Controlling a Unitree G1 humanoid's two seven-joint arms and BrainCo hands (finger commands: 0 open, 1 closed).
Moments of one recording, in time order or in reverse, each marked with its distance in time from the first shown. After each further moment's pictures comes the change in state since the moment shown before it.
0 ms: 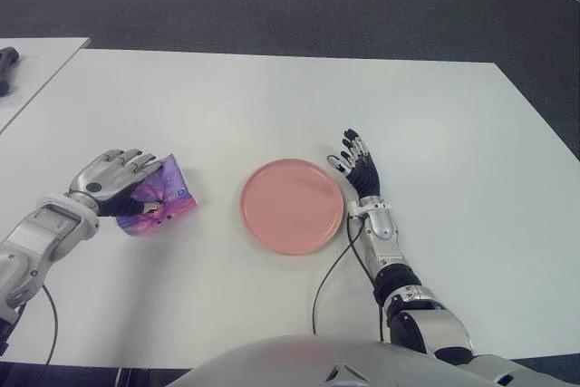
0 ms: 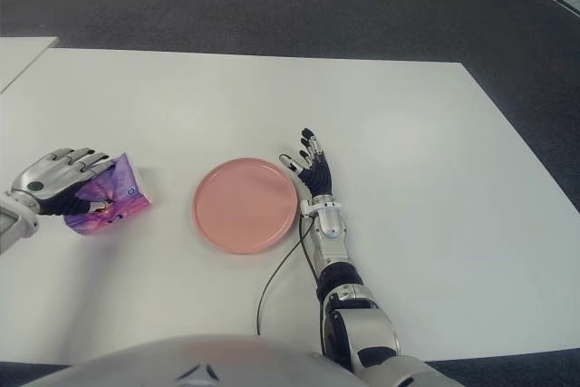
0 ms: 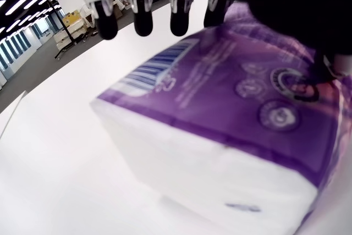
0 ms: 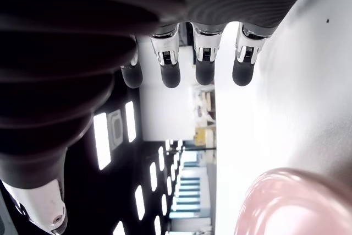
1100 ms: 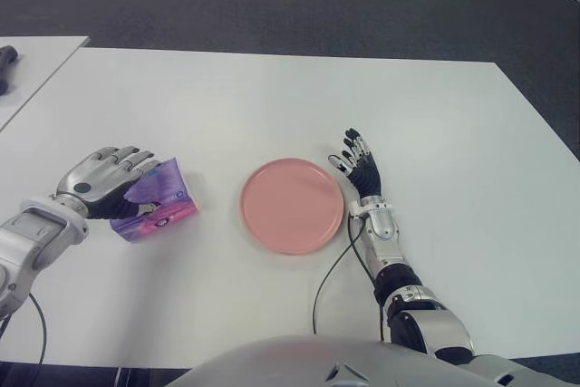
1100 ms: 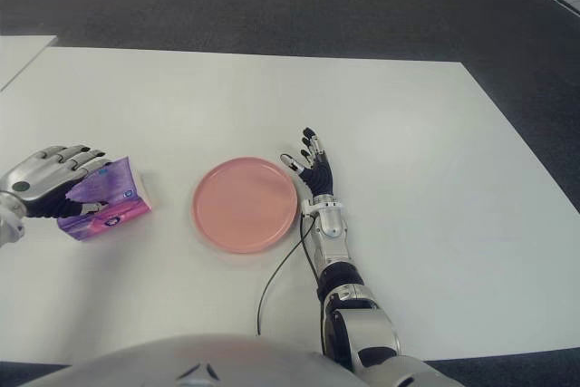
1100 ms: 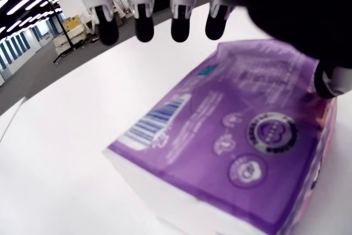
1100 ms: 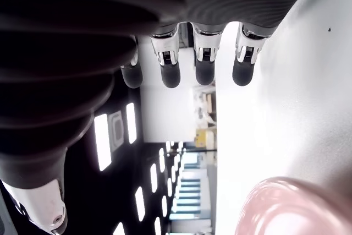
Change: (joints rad) left arm 0.121 -0.004 0.182 -0.161 -0.089 0.005 -0.018; right arm 0.001 0.000 -0.003 -0.002 0.000 -0.005 -0.001
